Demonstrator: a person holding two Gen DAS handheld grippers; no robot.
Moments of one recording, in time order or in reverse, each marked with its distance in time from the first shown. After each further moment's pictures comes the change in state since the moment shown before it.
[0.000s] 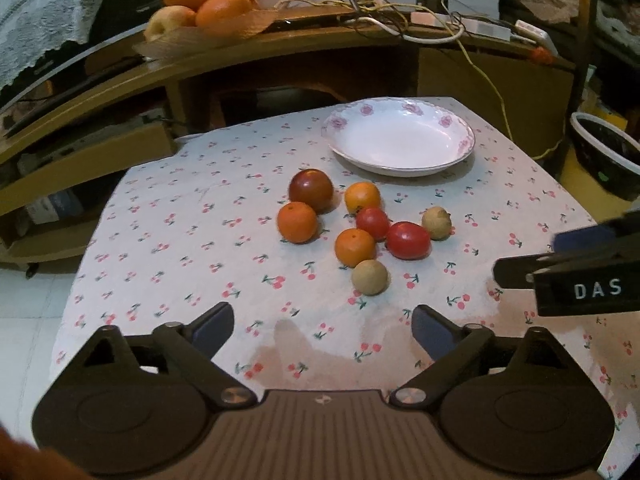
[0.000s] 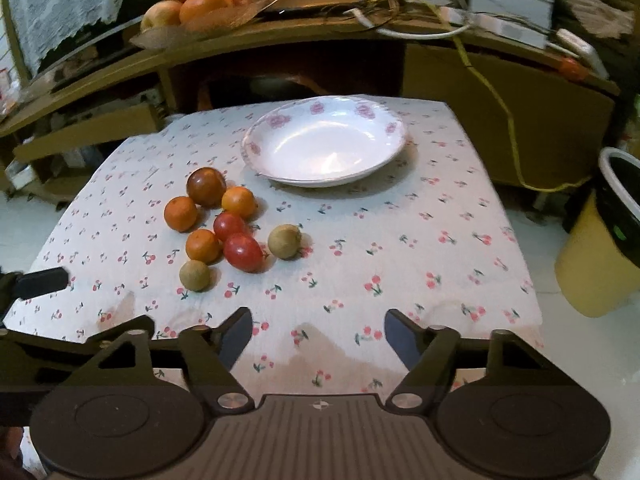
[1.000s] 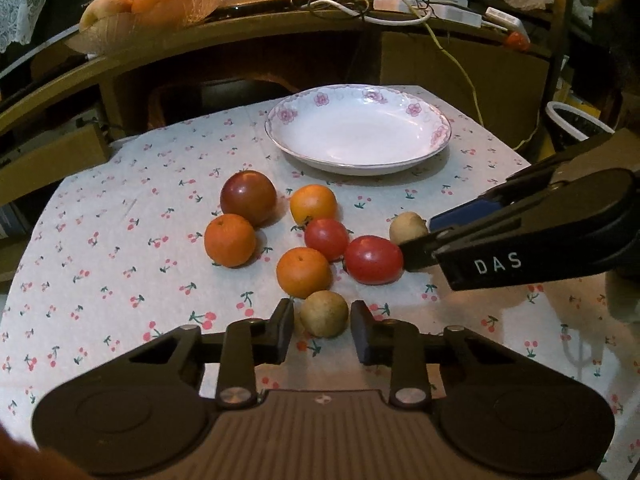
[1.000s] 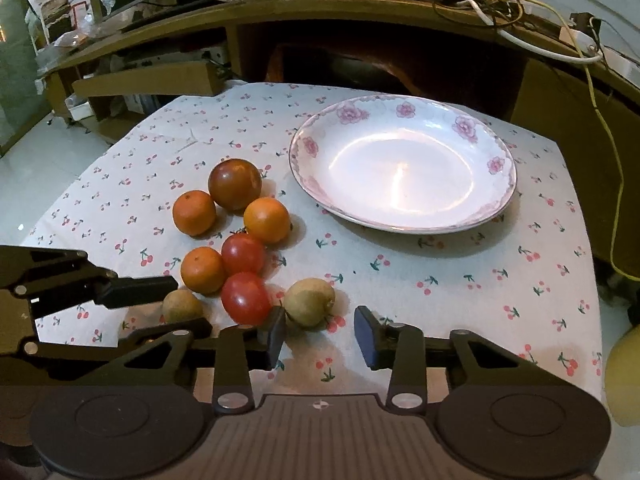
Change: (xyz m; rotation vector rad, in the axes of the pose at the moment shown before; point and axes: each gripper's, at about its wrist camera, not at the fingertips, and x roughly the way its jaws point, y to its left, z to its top) left arm 0.051 -0.014 0.013 0.042 0.006 -0.120; right arm 0.072 -0.005 0.044 -0.240 0.044 0.199
